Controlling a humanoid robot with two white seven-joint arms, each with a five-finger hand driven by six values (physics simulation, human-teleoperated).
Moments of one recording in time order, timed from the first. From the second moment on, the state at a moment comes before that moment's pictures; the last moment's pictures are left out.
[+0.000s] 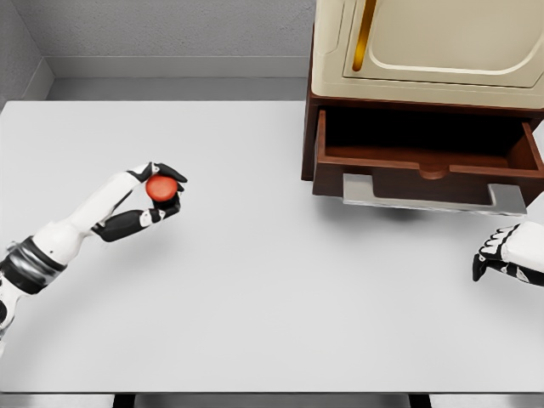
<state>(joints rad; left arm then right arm) -0.03 0.59 -0.21 -1.74 -0.02 -0.45 -0.25 0.28 -1.38 0.16 -1.75 0.17 -0.61 0.09</state>
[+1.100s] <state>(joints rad) -0.24 0.34 -0.20 -1.79 -0.53 -0.46 -0.25 0.28 -1.38 0.16 -1.75 0.18 -0.61 0.09</state>
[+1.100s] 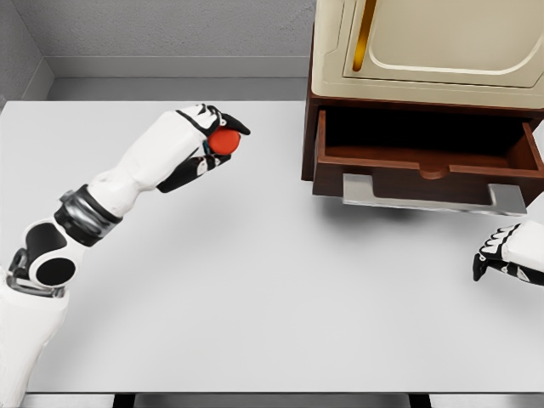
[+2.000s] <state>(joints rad) -0.42 0.14 -0.31 -1.79 -0.90 -0.48 -0.25 0.28 -1.38 0.16 -1.75 0.17 -0.61 0.09</state>
